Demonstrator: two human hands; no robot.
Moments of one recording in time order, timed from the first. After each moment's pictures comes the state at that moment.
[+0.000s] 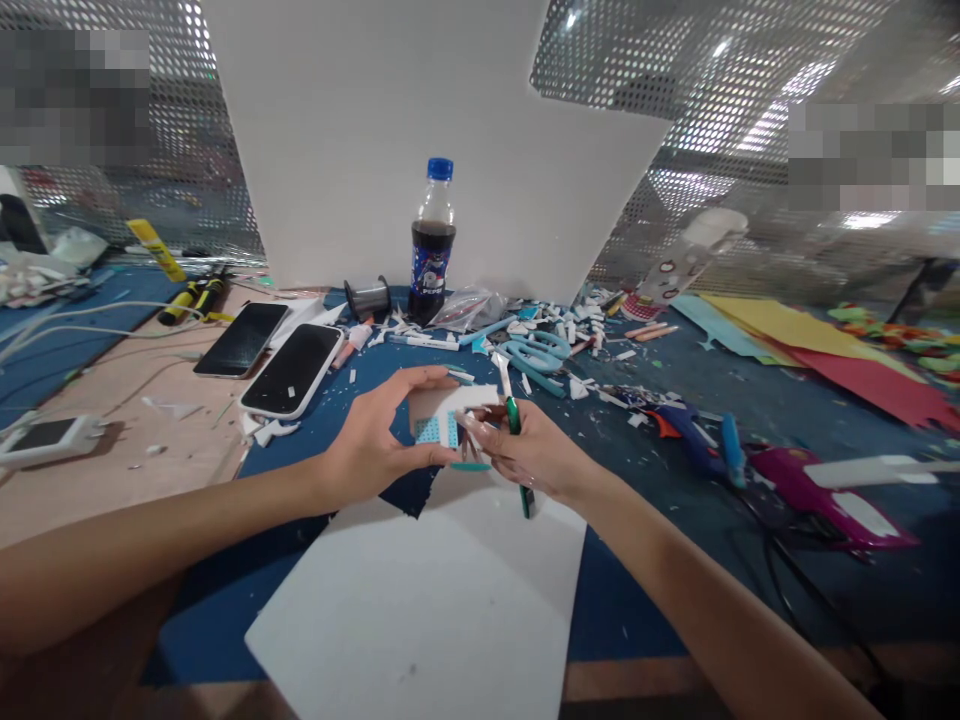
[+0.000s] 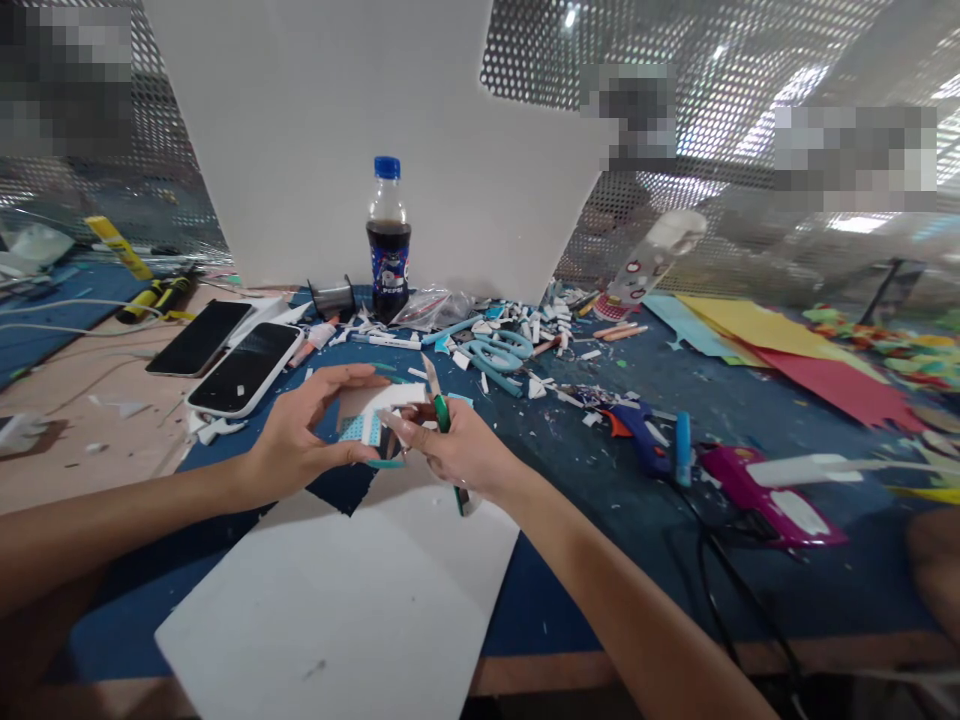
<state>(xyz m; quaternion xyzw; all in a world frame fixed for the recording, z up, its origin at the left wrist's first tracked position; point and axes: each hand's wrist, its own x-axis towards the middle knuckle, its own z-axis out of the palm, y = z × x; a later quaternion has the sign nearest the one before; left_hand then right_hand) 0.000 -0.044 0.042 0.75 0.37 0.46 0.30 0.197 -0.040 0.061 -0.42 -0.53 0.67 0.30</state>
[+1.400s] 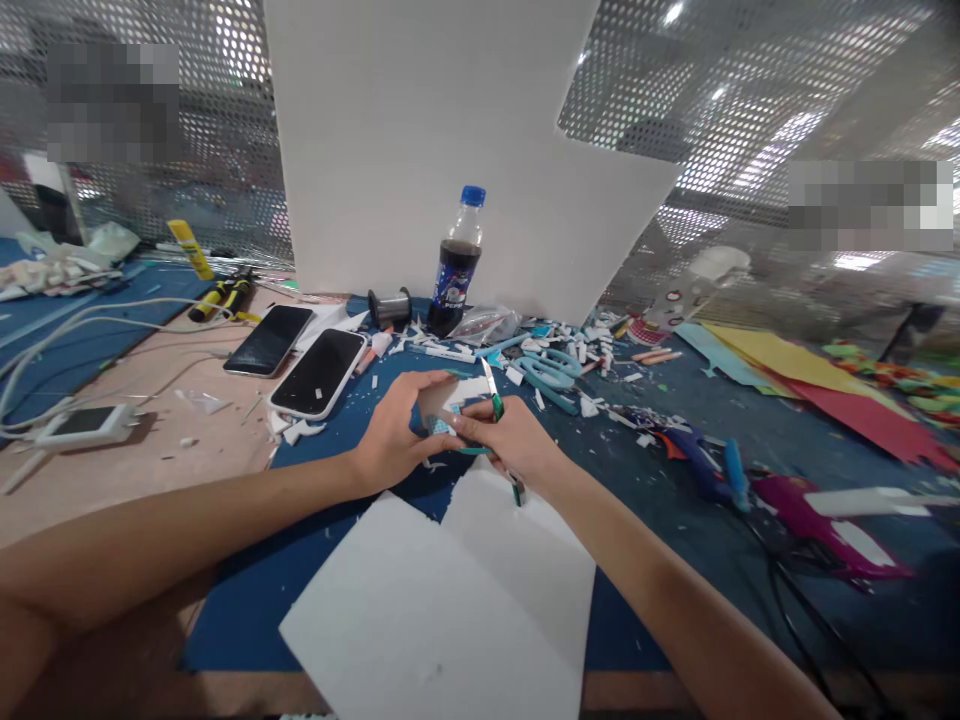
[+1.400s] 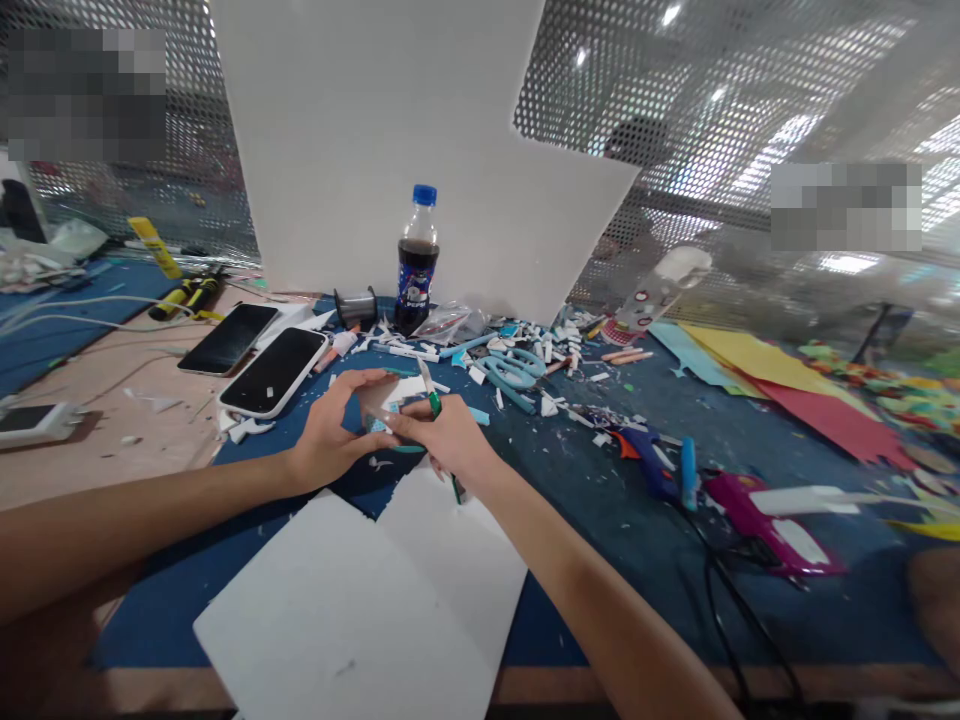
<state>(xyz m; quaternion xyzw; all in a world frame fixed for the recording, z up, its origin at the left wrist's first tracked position) -0.006 -0.027 0.016 0.75 0.39 0.51 0.16 0.162 -0.023 0.063 -0.51 -0.62 0.53 0.28</state>
